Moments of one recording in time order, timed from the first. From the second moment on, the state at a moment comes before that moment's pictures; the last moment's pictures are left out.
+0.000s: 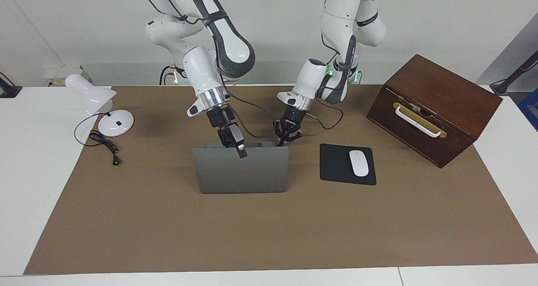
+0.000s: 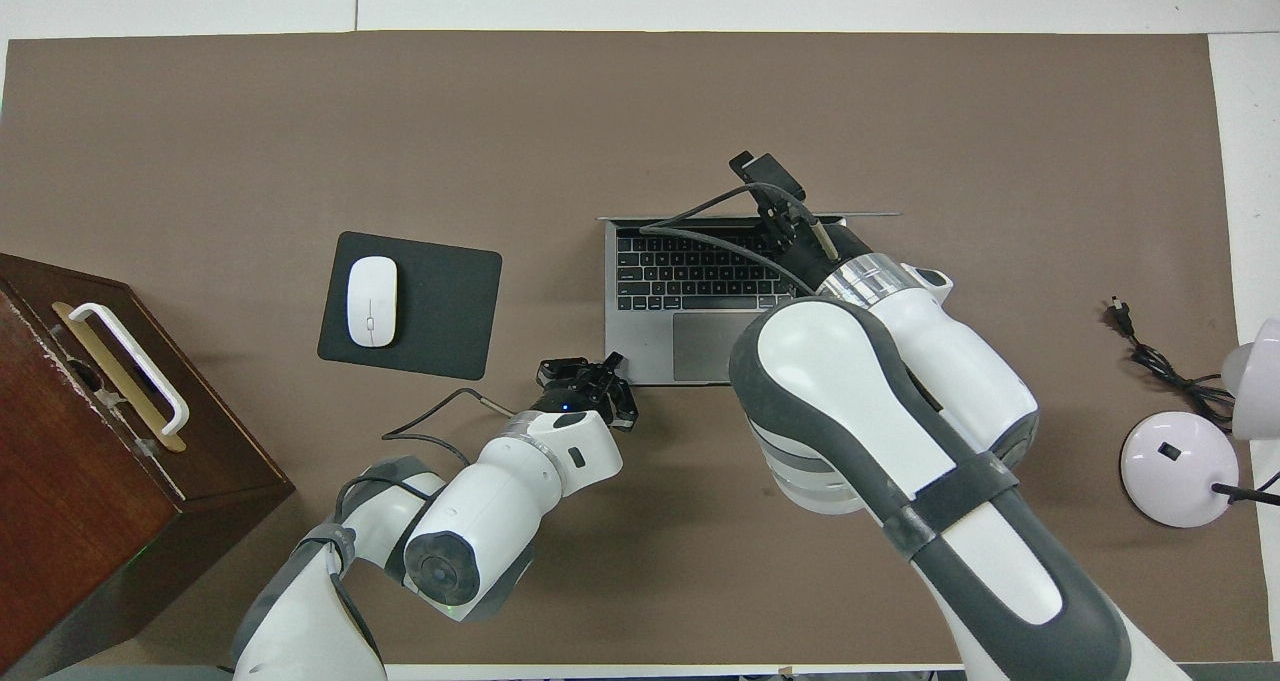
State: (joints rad) left arm -0.77 0.26 0.04 -2.50 -0.04 3.49 -0.14; right arm 0.52 0.20 0.03 -1.99 1.58 3.21 -0.09
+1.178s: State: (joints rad) left arm -0.77 0.26 0.04 -2.50 -0.04 3.49 -0.14; right arm 0.43 0.24 0.03 -1.87 1.58 3.12 -0.11
